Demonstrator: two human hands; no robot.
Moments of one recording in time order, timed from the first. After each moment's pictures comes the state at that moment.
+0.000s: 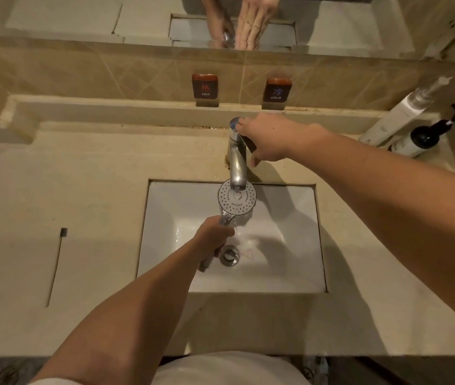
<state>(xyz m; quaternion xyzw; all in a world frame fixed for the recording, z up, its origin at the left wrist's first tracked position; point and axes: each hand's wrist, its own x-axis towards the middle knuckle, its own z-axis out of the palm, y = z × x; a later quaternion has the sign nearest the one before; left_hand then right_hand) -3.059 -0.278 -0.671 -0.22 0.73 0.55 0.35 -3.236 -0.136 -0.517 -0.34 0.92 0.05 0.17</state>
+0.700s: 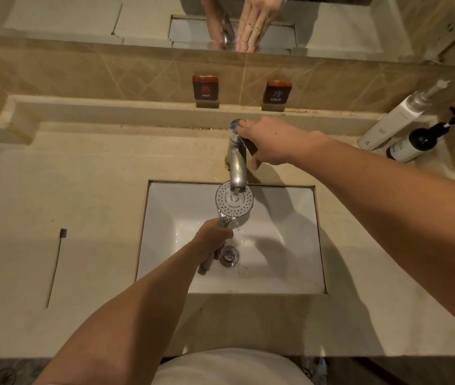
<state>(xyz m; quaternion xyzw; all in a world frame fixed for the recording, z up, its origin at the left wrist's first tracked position) -3.057 -0.280 -0.672 -0.23 0.72 0.55 0.36 -3.233 -0.133 -0.525 -0.33 0.93 0.02 0.17</state>
